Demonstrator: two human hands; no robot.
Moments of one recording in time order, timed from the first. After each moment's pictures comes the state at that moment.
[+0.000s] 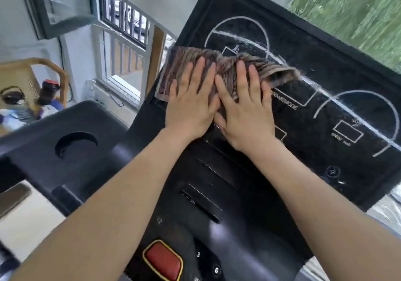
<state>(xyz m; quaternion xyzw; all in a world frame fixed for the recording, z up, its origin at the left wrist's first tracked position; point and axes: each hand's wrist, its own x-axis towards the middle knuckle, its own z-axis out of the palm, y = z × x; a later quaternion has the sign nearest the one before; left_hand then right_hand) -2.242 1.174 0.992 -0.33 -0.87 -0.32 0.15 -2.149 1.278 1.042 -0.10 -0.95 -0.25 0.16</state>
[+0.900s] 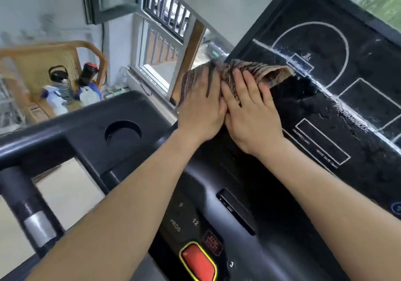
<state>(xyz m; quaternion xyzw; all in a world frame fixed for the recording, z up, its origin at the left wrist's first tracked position) -2.277 1.117 0.962 -0.27 -0.87 -0.41 0.09 -2.208 1.226 1.013 0.03 -0.95 -0.26 0.15</state>
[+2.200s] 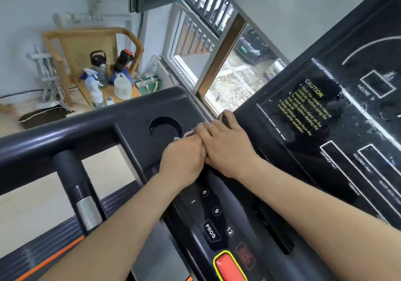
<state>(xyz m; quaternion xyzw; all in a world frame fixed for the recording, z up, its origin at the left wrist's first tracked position) -2.235 1.004 0.882 -0.20 -0.93 -0.32 0.04 -2.239 1.125 0.950 0.19 -0.94 -0.25 -0.10</state>
